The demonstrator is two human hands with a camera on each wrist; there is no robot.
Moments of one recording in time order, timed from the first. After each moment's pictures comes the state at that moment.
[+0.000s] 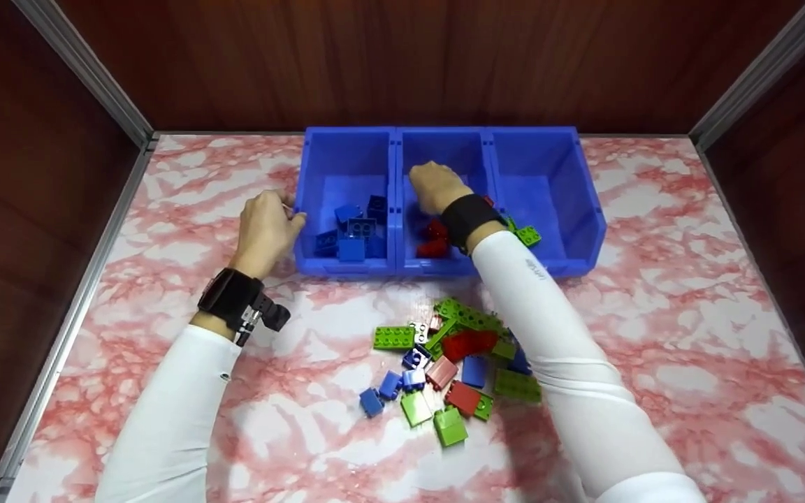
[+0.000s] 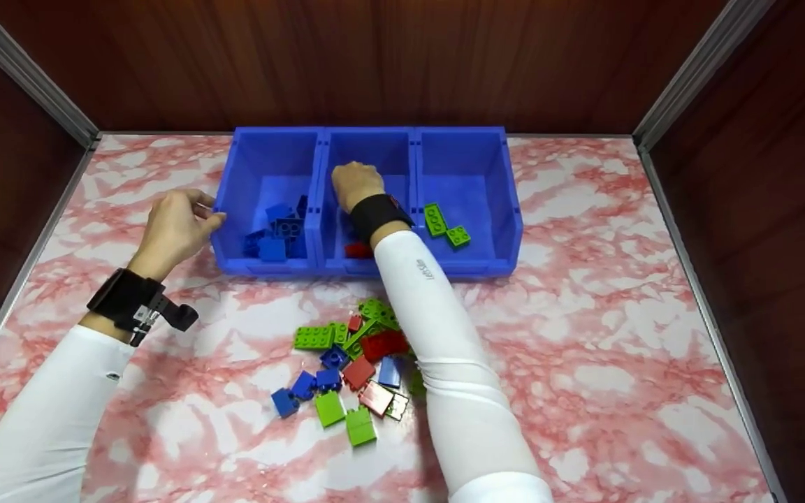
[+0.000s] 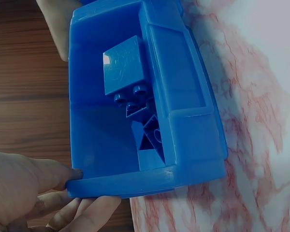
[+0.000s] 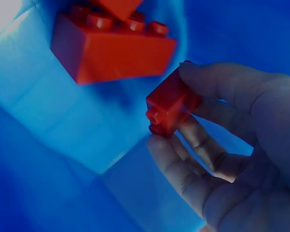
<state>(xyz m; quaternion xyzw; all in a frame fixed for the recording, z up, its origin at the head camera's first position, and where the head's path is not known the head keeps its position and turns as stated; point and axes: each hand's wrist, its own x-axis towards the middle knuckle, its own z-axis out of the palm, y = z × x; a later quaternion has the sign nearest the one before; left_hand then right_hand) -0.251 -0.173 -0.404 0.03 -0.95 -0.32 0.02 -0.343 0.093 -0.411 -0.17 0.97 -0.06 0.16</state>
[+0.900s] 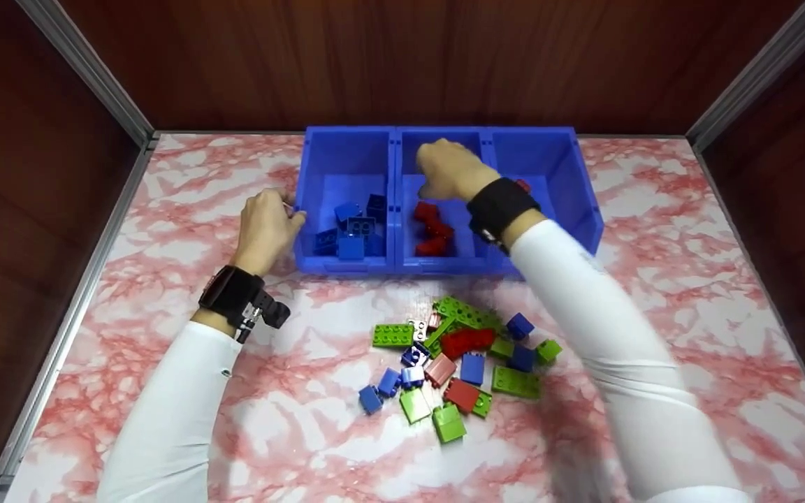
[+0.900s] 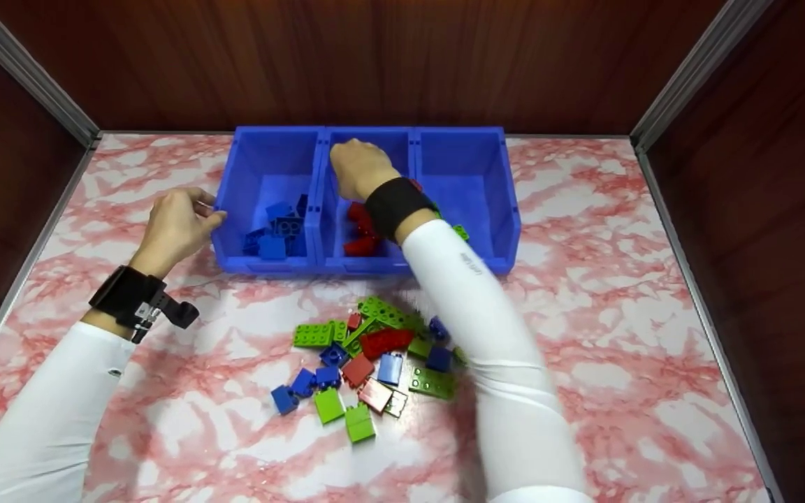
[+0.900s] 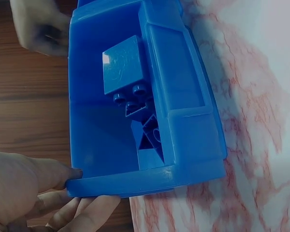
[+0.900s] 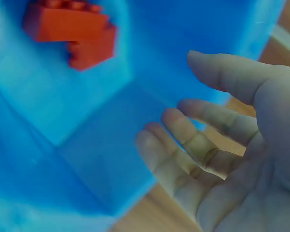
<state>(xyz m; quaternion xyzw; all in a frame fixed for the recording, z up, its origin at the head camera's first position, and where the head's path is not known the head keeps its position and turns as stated) -0.259 -0.174 -0.406 0.02 -0.95 -0.32 0.03 -0.332 0.111 -0.357 -0.22 0.96 -0.09 0.12</state>
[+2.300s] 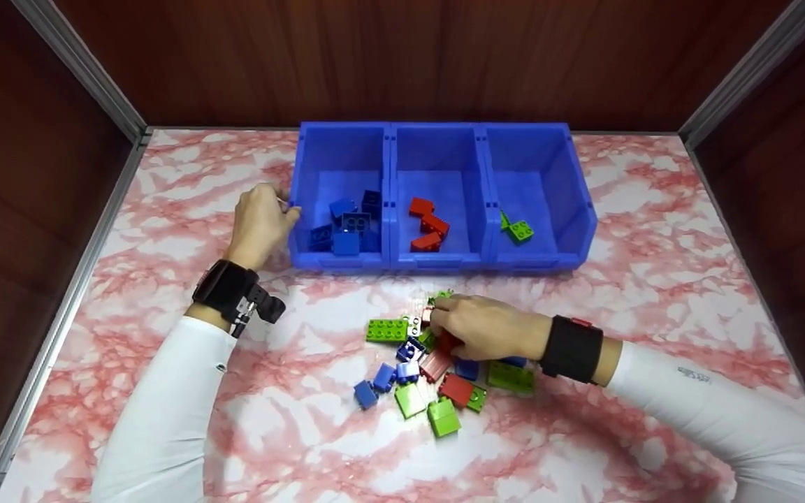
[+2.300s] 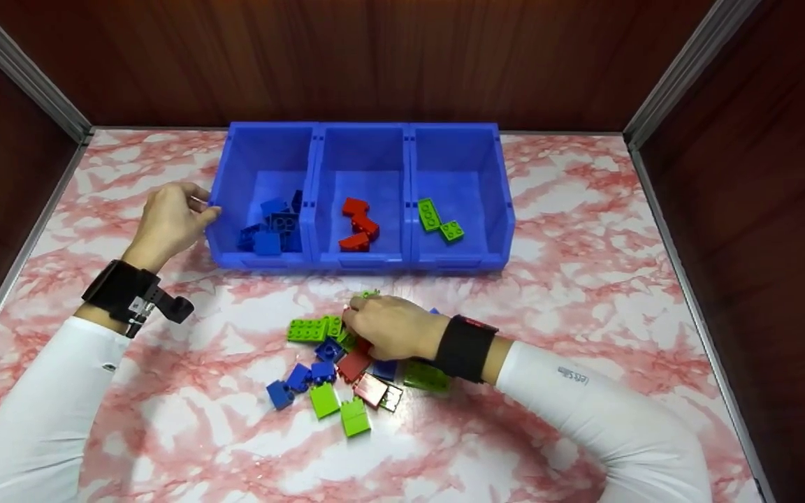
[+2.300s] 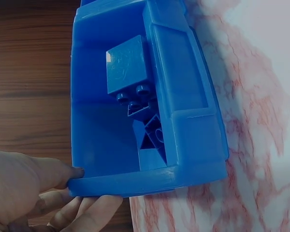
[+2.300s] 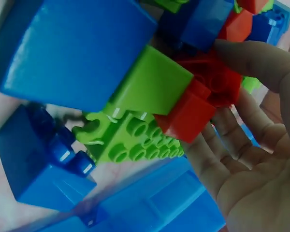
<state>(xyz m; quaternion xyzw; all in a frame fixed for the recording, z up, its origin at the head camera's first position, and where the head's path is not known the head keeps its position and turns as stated) -0.263 -0.174 -0.401 0.03 -0.94 -0.33 0.00 -0.156 0.169 -0.443 -0.47 0.87 -0.08 0.13</state>
